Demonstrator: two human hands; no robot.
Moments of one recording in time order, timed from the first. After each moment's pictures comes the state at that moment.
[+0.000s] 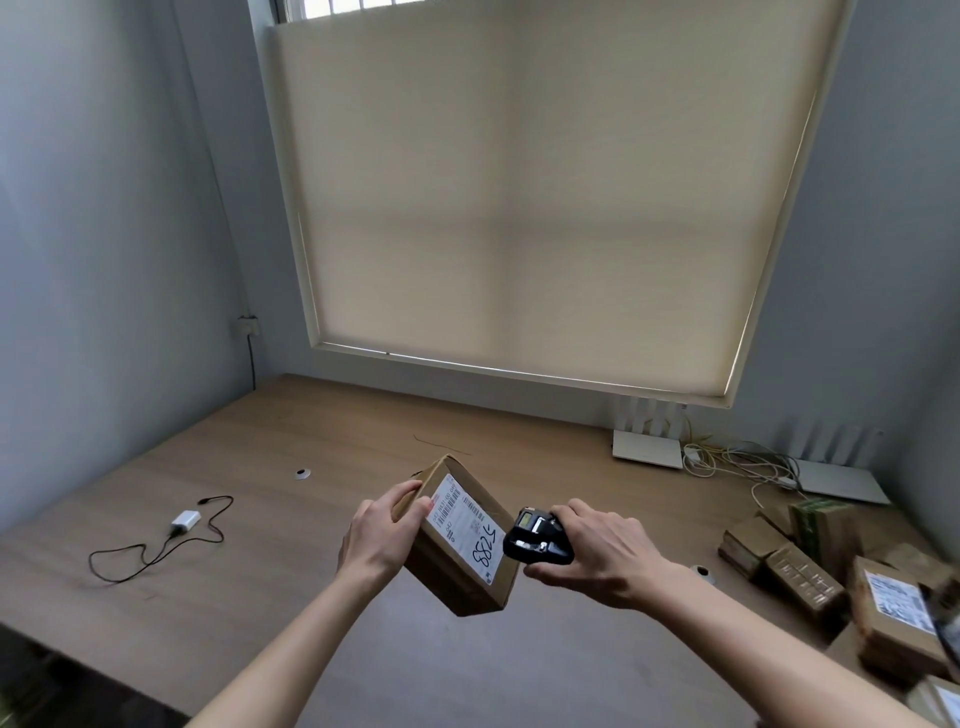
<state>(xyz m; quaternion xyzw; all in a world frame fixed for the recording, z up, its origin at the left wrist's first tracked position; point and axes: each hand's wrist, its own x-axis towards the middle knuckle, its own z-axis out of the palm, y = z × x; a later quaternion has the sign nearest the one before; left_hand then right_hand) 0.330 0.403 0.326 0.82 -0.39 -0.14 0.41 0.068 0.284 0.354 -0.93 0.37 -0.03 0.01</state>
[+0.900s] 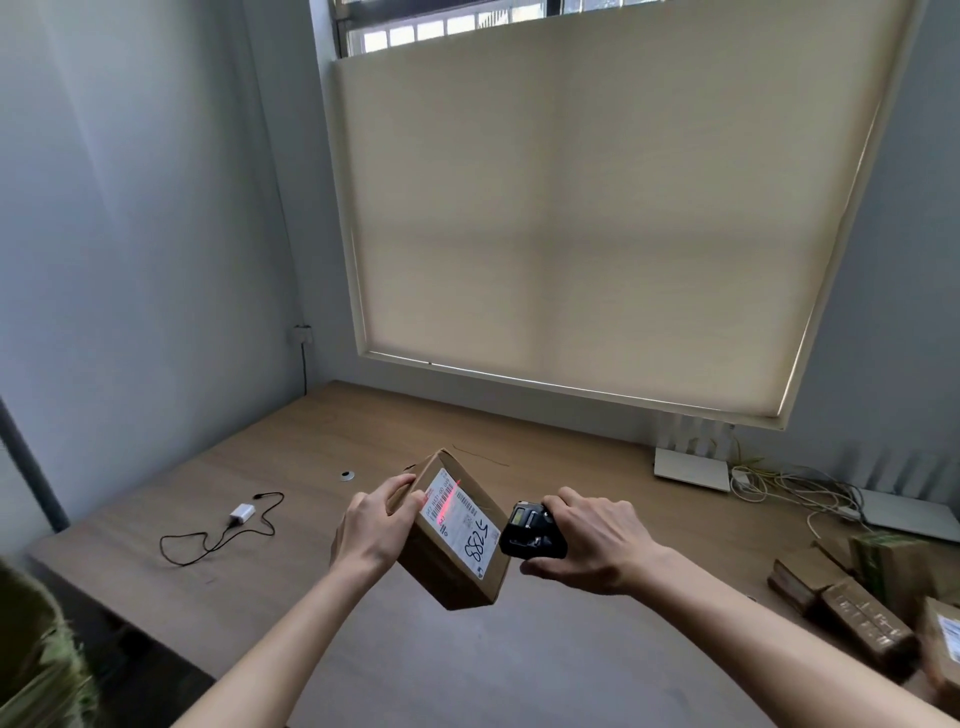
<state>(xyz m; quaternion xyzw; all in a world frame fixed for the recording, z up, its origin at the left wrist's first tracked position) 0.353 0.446 0.353 0.84 -0.35 -0.08 0.39 0.105 0.304 0.386 -0.95 0.30 -0.03 -0.05</state>
